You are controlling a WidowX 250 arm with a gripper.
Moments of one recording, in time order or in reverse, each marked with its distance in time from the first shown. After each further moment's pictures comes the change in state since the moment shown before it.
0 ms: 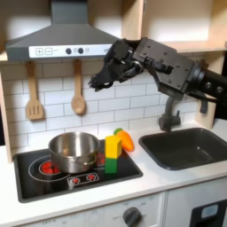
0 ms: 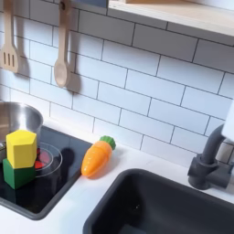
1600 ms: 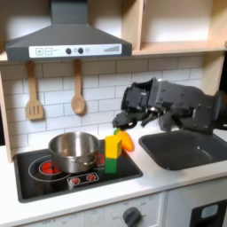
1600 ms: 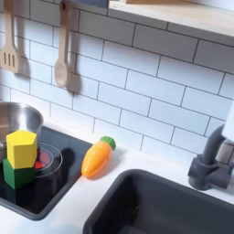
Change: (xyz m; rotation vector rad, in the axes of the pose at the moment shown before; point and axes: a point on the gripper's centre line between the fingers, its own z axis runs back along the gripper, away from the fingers) arm -0.089 -0.008 0.030 -0.202 0.182 -0.059
